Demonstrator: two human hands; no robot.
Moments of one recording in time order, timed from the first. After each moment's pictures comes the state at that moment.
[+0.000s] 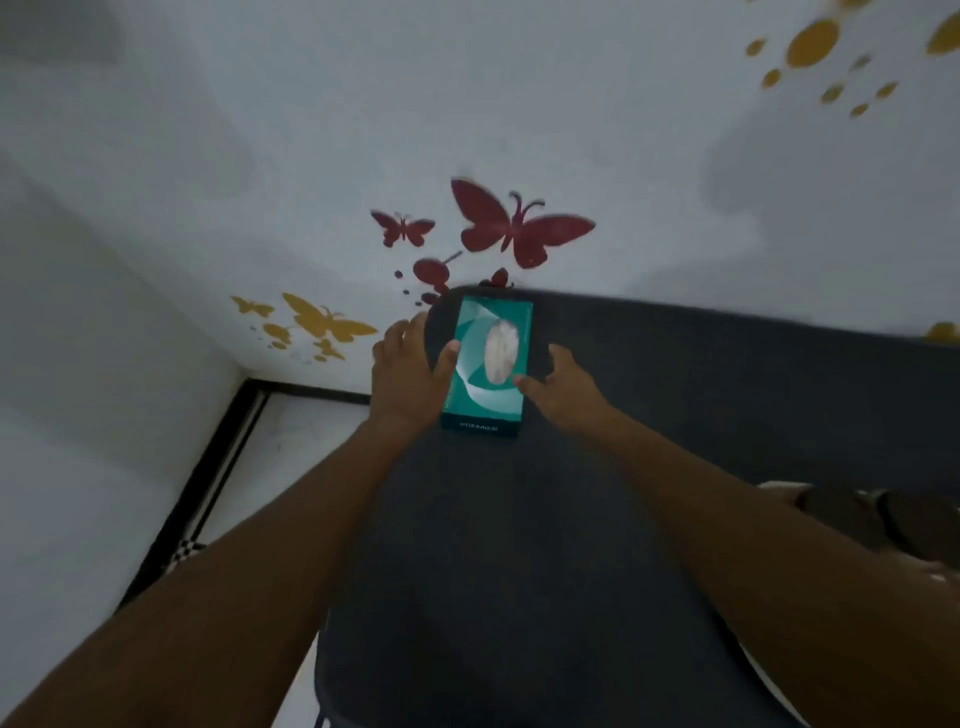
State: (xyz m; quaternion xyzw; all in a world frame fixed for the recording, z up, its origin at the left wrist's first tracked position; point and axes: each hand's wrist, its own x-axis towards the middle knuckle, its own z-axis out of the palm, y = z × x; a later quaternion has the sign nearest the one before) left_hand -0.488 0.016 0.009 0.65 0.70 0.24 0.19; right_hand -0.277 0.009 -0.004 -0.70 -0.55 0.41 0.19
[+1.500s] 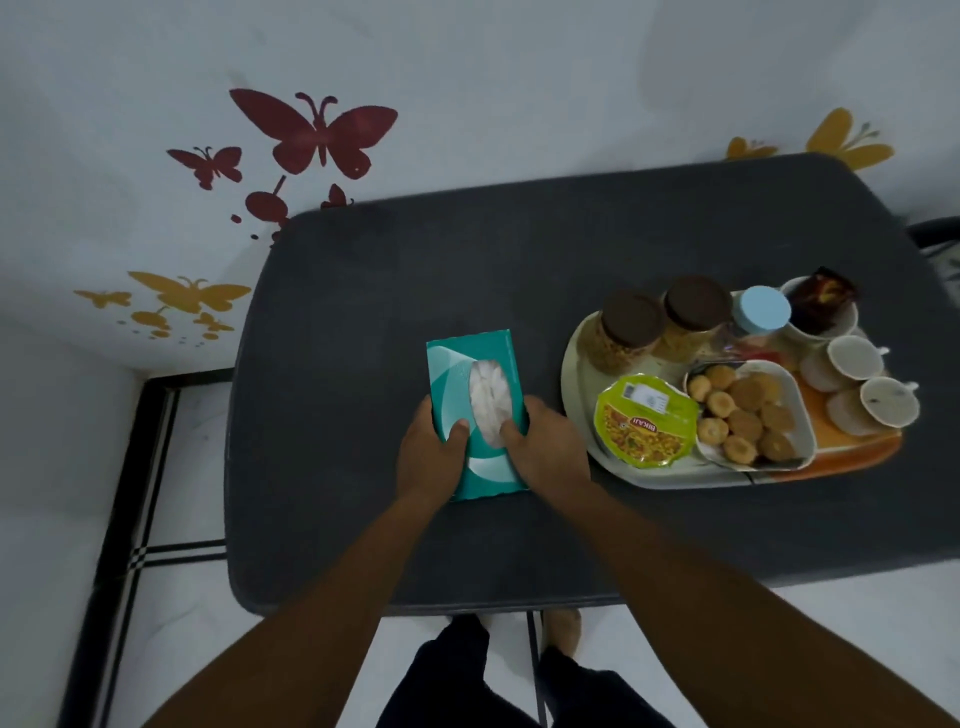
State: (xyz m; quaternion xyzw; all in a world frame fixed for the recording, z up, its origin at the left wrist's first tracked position) left_hand -0.333 -0.218 -0.070 0.59 0.64 0.21 0.43; right_hand -0.178 -0.257 -0.065 -0.80 -0.48 0.30 0.19
